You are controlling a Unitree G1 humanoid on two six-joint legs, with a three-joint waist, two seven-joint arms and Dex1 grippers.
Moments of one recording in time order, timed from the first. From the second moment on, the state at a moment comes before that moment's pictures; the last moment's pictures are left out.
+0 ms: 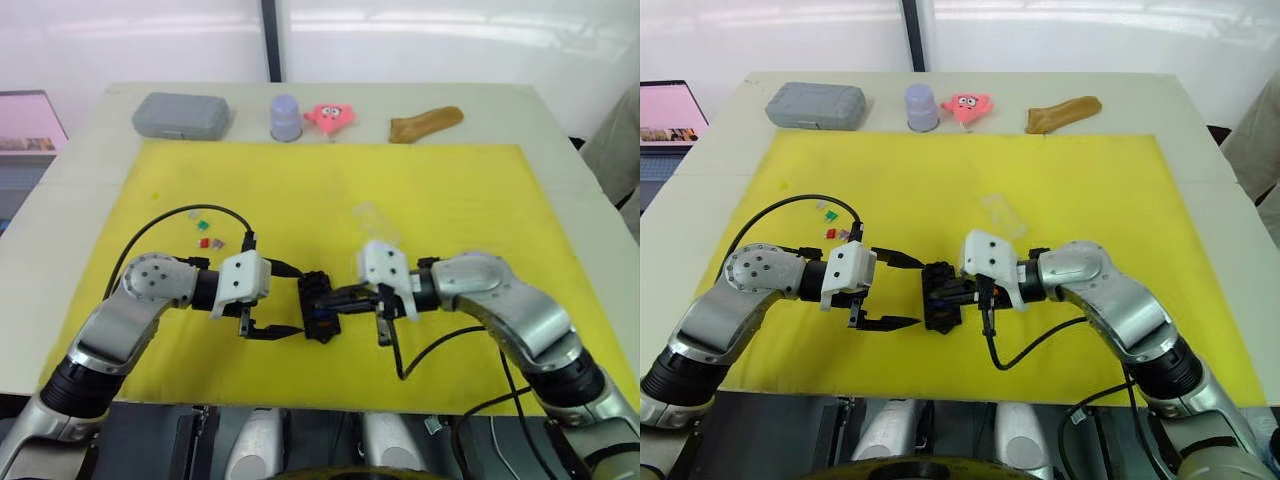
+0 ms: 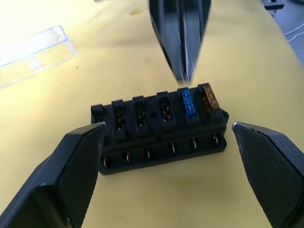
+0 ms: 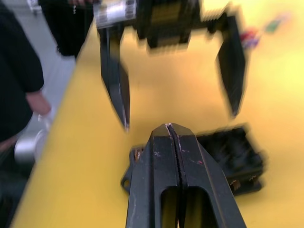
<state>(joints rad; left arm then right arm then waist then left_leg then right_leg) -0.31 0.74 -0.19 -0.32 -0.32 0.27 -1.20 -0.46 -0.65 0.24 -0.52 0.48 0.73 0.99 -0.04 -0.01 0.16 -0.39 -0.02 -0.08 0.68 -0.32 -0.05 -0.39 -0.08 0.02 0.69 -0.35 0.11</state>
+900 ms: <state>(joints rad) 0.36 0.85 0.73 -0.08 -0.63 0.61 -1.05 0.02 -1.00 -0.56 -0.14 0.47 0.62 0.98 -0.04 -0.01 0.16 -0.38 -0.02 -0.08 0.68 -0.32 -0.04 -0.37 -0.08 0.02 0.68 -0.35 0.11</state>
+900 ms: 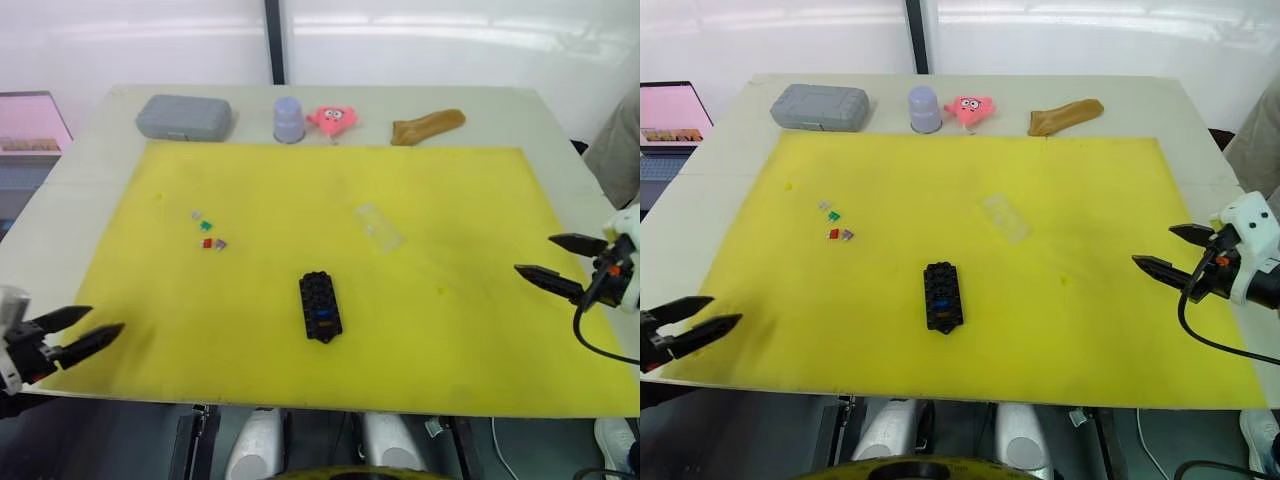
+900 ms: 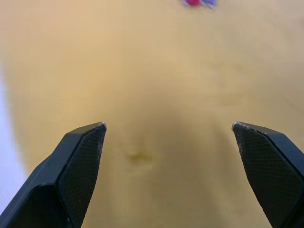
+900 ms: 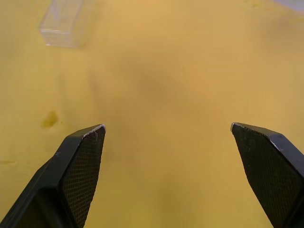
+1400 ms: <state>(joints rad) -0.06 0.84 0.68 0.00 -0.86 1.02 -0.83 -0.28 -0.90 -0.29 -0.37 0.59 0.73 0.86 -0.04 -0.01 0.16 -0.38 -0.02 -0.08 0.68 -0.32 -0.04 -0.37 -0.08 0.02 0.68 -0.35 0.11</state>
